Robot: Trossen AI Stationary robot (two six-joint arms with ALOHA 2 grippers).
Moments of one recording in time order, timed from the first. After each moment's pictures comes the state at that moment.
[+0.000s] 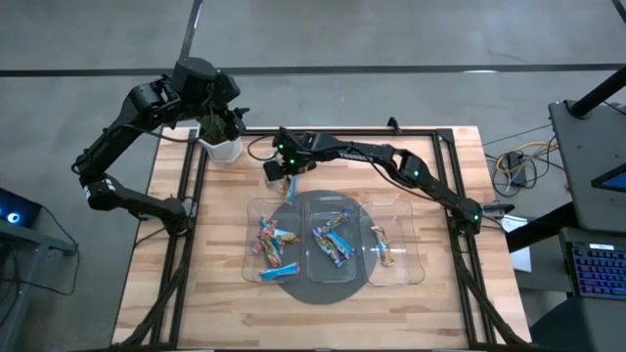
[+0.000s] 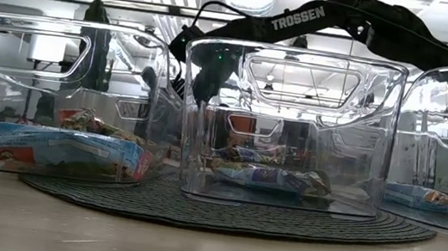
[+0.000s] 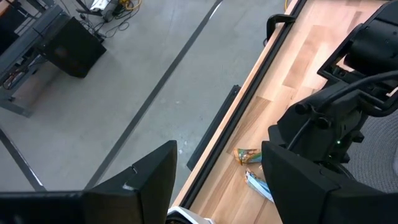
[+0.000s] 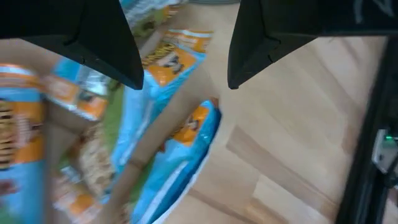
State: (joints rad) left arm 0.61 1.26 1.75 -1.10 -0.21 0.28; right arm -0.32 2.53 2.27 -0.71 -0.18 0.84
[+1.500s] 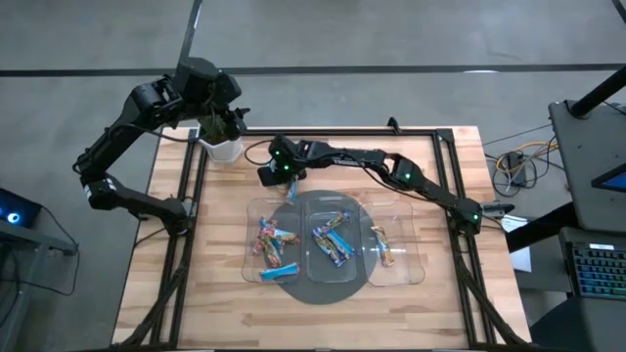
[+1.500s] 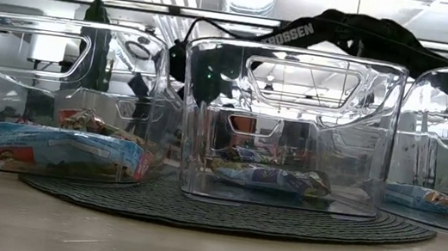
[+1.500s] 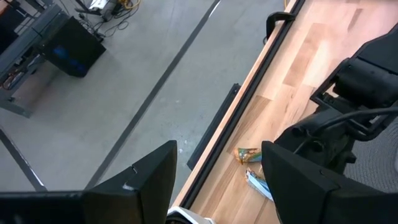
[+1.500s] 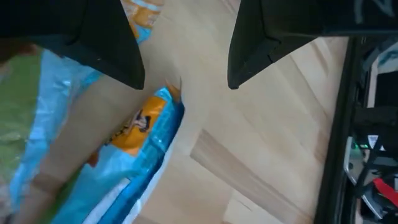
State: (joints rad) left arm 0.61 1.26 1.75 -1.10 -0.21 0.28; right arm -0.31 2.63 2.29 -0.53 -0.33 0.92
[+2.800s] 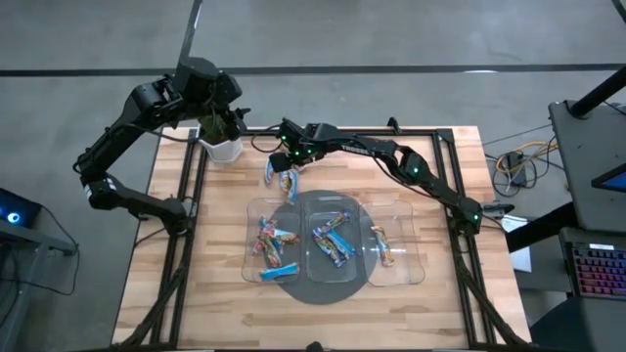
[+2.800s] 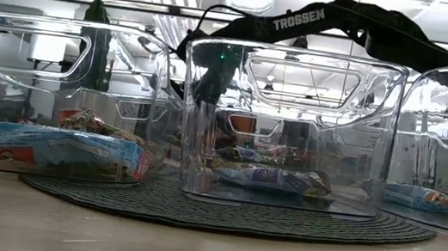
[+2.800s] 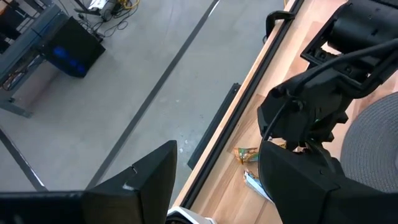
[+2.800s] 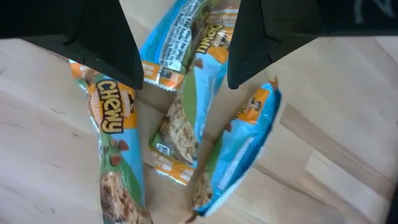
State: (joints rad) left arm 0.61 1.27 1.75 -1.10 -0.21 0.29; right arm -0.37 2.54 2.35 -0.86 -0.08 0.78
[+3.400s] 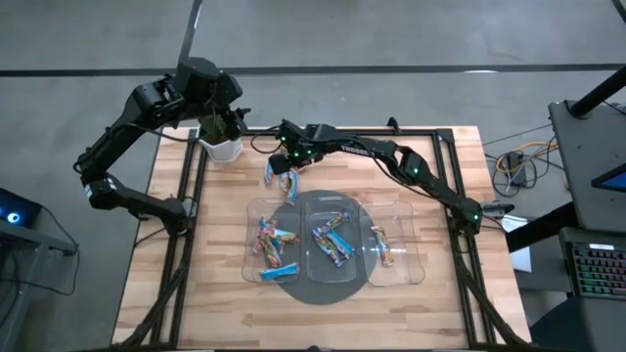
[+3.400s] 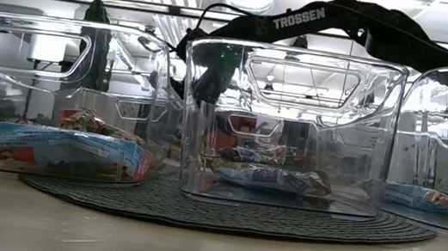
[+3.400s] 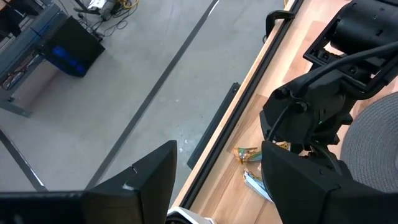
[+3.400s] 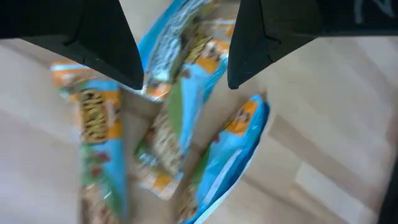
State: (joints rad) left arm 0.61 1.27 1.75 -1.10 -0.21 0.29; right arm -0.36 2.54 2.35 -0.85 -0.13 0.77
